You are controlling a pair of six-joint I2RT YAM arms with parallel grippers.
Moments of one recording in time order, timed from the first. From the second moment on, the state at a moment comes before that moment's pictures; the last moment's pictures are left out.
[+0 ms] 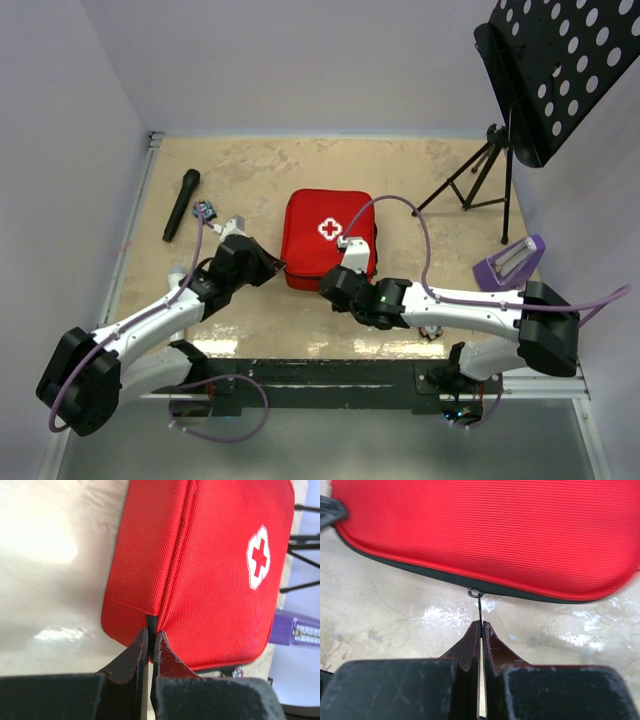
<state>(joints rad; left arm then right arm) -0.59 1.07 0.49 -0.05 -0.09 -1.06 1.19 1.37 0.85 -0.42 0.59 0.93</state>
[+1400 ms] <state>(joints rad) -0.26 1.09 0.56 -0.15 0.01 -0.75 0.88 1.02 0.72 -0.48 0.47 0.92</state>
